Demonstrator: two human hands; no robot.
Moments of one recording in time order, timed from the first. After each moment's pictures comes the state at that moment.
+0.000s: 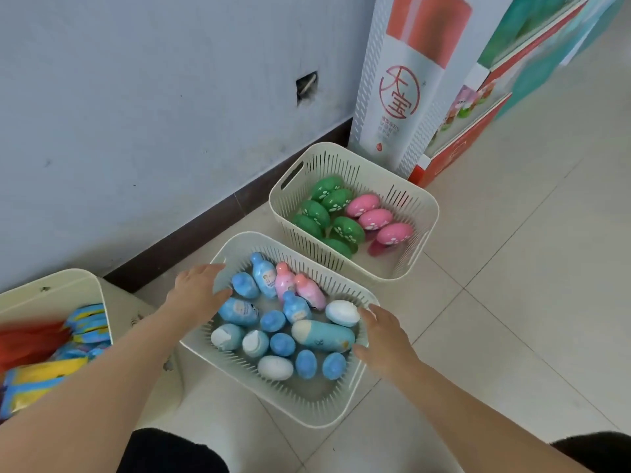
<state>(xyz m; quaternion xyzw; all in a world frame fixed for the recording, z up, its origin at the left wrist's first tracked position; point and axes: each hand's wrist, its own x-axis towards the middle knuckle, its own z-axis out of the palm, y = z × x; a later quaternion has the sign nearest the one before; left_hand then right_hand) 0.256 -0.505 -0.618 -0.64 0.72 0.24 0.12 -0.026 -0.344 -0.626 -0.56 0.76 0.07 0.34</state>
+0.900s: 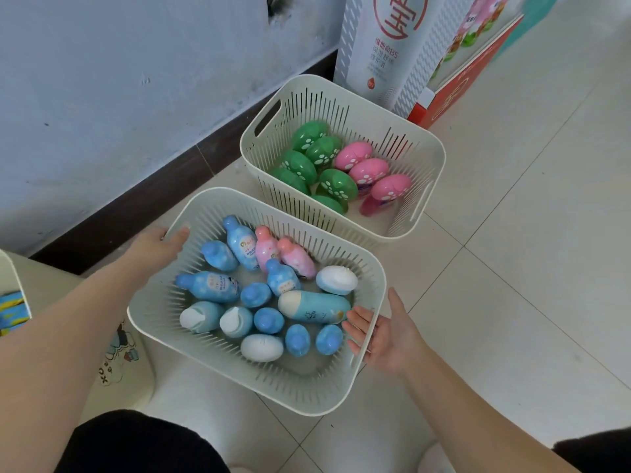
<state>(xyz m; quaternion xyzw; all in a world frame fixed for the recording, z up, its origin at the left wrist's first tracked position) 0.271 -0.558 -0.695 -0.72 0.55 0.43 -0.04 -0.019 -0.324 -0.688 0.24 0.59 -0.41 0.65</state>
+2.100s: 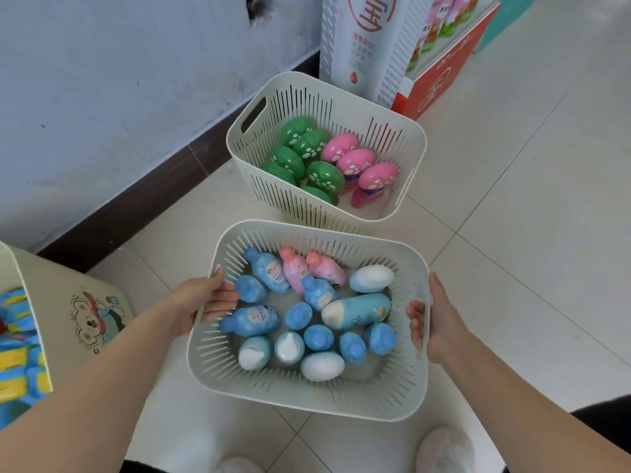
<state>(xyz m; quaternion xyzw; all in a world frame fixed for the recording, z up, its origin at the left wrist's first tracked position) 0.233 -0.457 -0.711 -0.68 0.34 0.65 -0.03 -0.089 -0.272 -0.692 0.22 0.70 -0.42 0.54</state>
